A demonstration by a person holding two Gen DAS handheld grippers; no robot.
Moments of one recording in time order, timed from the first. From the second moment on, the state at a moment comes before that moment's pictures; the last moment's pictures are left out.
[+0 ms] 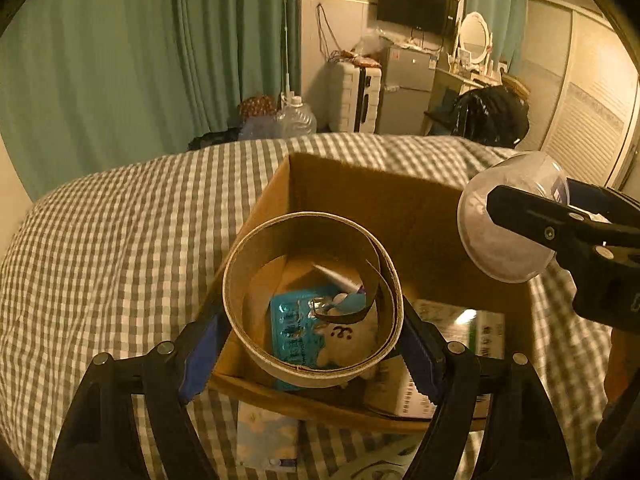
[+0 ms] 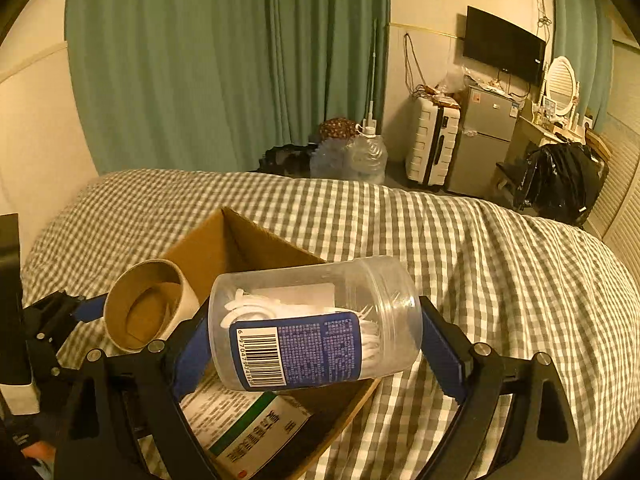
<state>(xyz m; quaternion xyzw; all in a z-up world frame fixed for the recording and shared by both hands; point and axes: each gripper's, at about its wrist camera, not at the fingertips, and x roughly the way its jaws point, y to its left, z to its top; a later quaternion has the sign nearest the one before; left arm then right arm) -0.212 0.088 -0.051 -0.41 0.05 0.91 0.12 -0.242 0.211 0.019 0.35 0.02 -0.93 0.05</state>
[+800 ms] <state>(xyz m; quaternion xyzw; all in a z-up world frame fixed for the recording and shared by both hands) -0.085 -0.021 0.028 -0.29 0.01 0.95 0.08 -0.112 0.199 0.096 0.29 -0.01 -0.96 0.04</state>
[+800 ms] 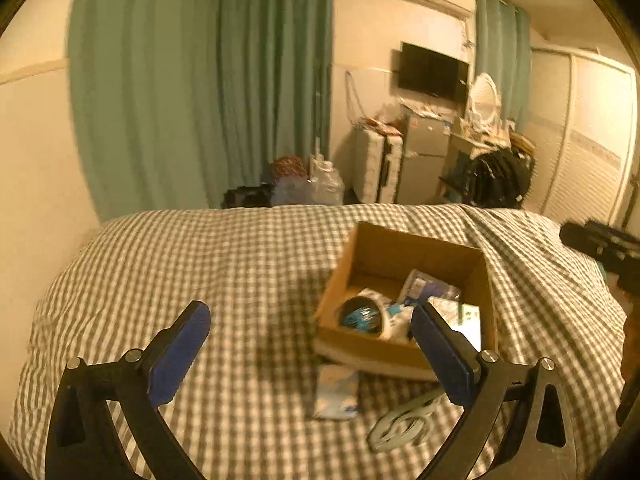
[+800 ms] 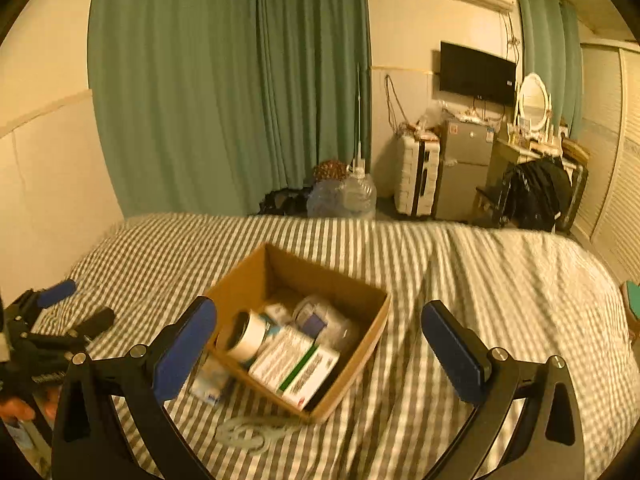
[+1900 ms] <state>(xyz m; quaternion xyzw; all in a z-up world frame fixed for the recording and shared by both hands) -0.076 -0.051 -0.125 -0.39 0.02 0.92 0.04 -0.142 0.119 -0.160 0.49 -0.02 -0.87 0.02</state>
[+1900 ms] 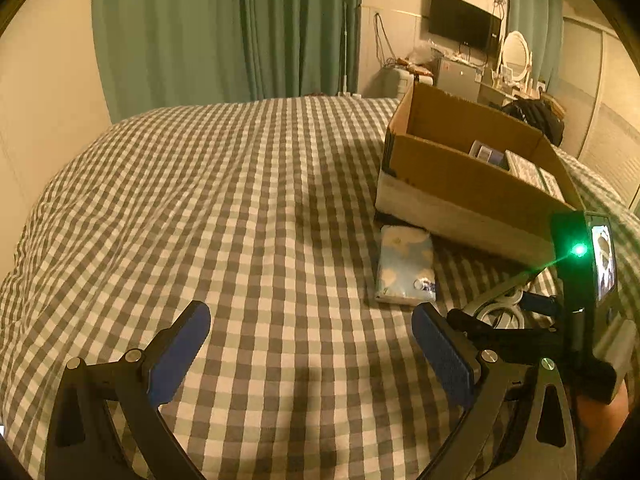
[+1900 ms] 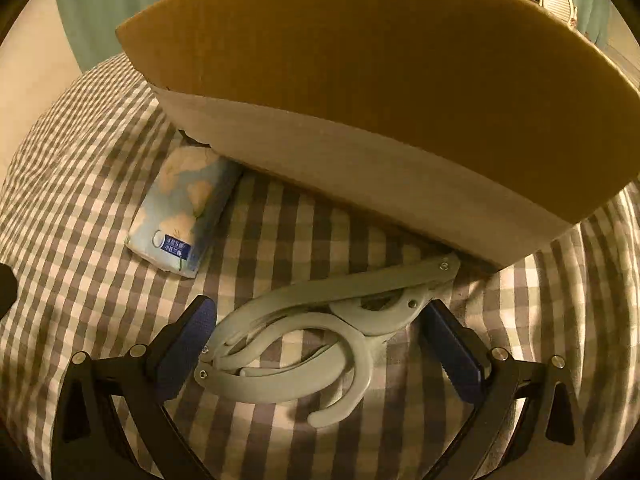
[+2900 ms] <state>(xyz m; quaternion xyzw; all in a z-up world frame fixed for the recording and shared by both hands) -0.082 -0.041 -0.143 -0.41 0.04 0.91 0.05 -0.039 0.171 -0.116 0.54 0.00 -0.84 0.07</state>
